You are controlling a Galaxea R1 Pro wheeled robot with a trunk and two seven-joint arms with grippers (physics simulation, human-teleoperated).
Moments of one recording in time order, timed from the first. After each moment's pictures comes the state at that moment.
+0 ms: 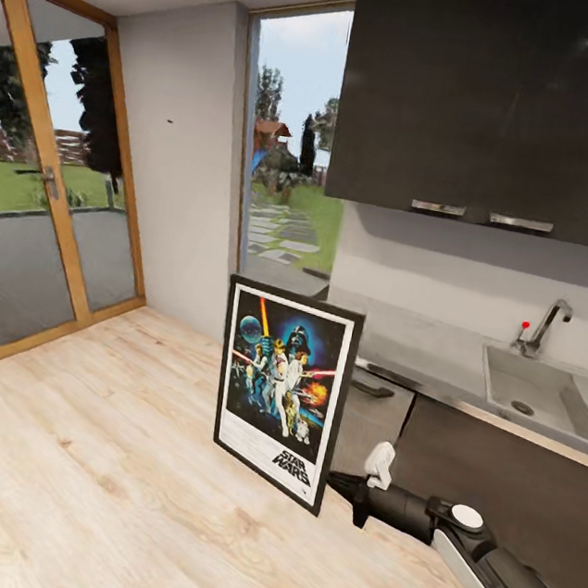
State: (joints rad) left arm 0.06 0.18 0.25 -0.88 0.01 0.23 -0.36; right arm -0.46 -0.45 0.58 -1.20 -0.55 0.14 0.66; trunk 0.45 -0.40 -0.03
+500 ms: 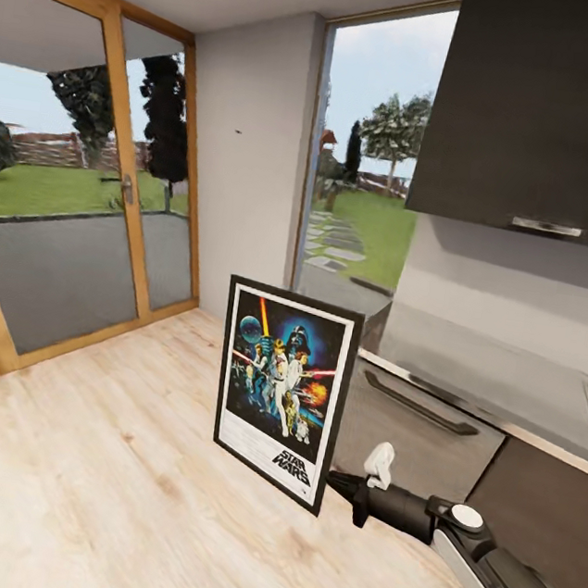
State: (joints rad) left arm 0.06 0.18 0.25 -0.88 0.01 0.23 -0.36; right arm -0.45 -0.45 0.58 -1.20 -0.55 0.14 0.66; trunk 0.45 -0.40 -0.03
